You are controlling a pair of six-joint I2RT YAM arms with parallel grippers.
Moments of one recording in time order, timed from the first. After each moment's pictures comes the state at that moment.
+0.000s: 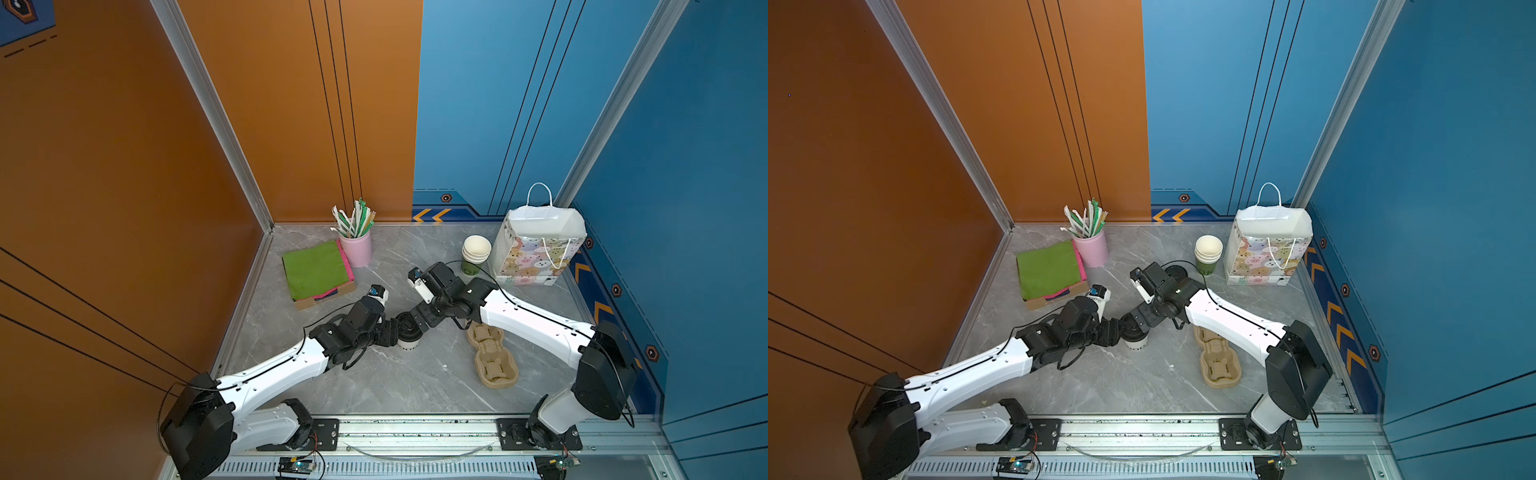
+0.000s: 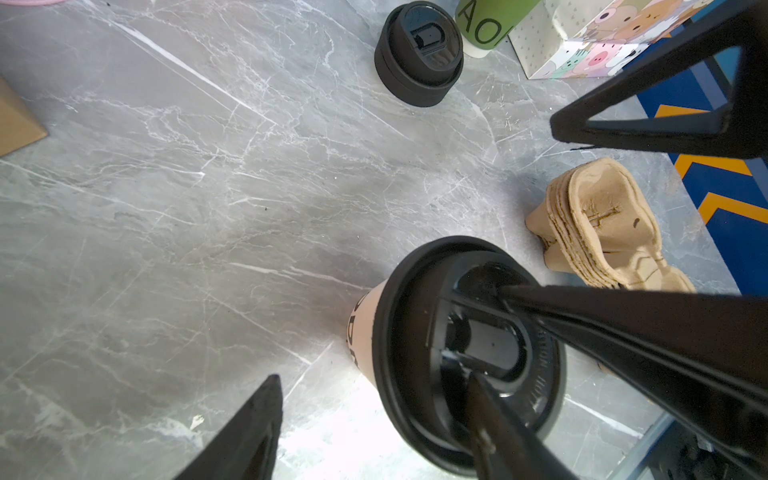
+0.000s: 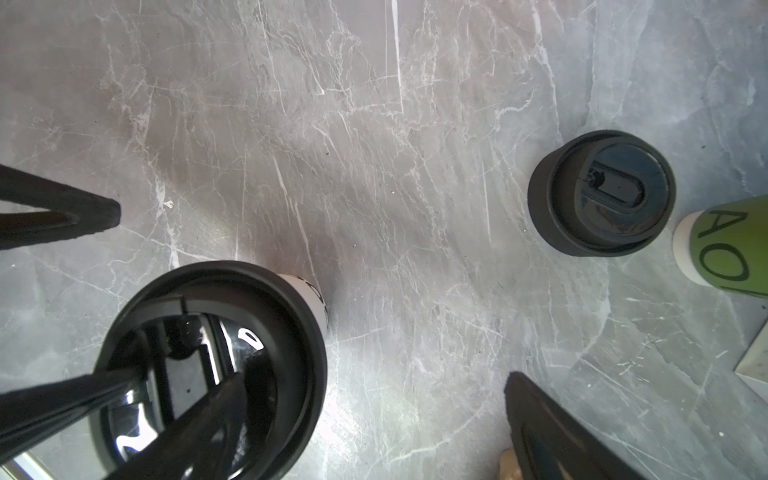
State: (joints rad) left arm -0.77 1.17 0.69 -0.29 -0.04 -0.54; right arm 0.79 1.59 1.25 -0.70 0.07 0.06
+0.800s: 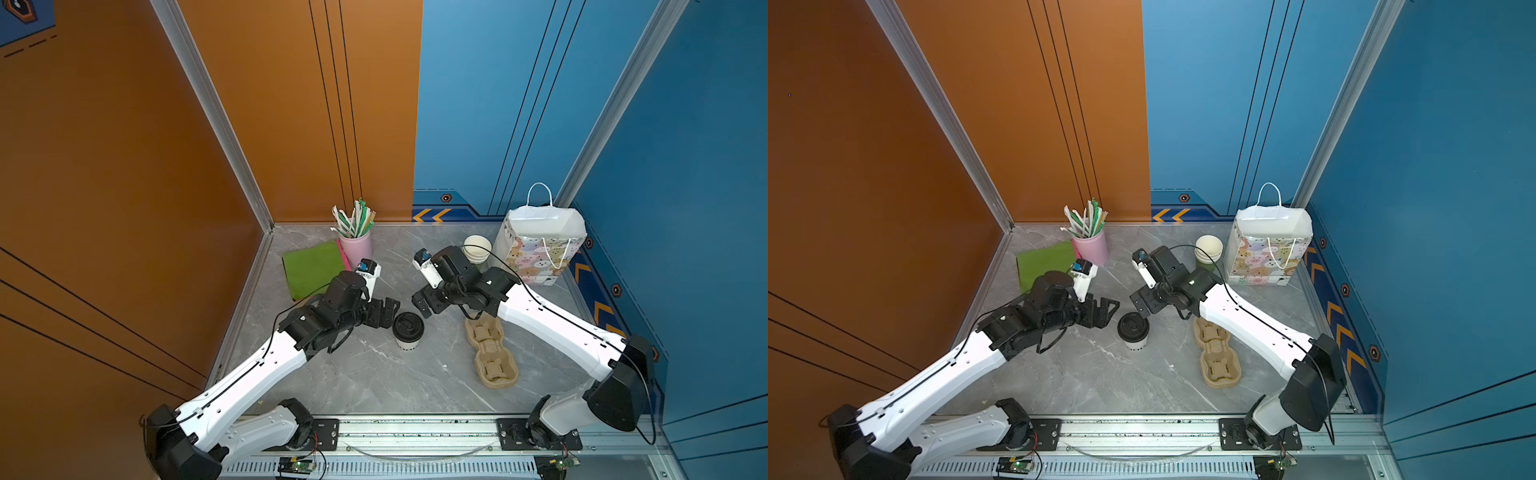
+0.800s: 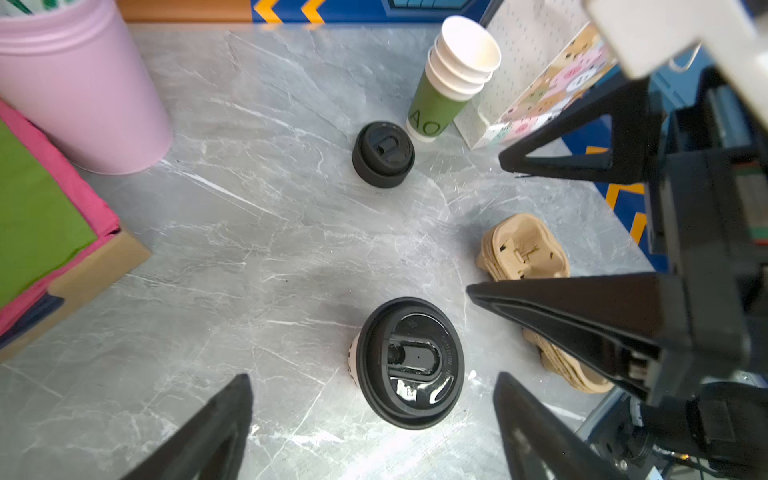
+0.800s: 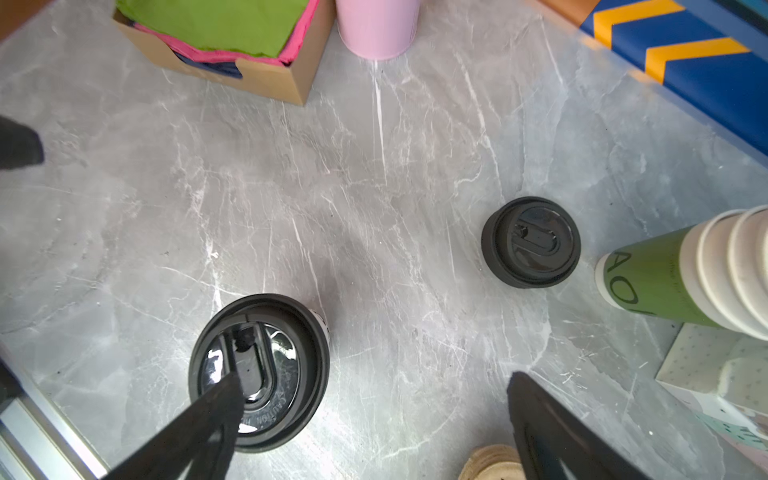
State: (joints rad) left arm -0.66 1.01 0.97 -0.56 0.01 -0.37; right arm 0.76 1.47 1.36 -0.76 0.05 0.05
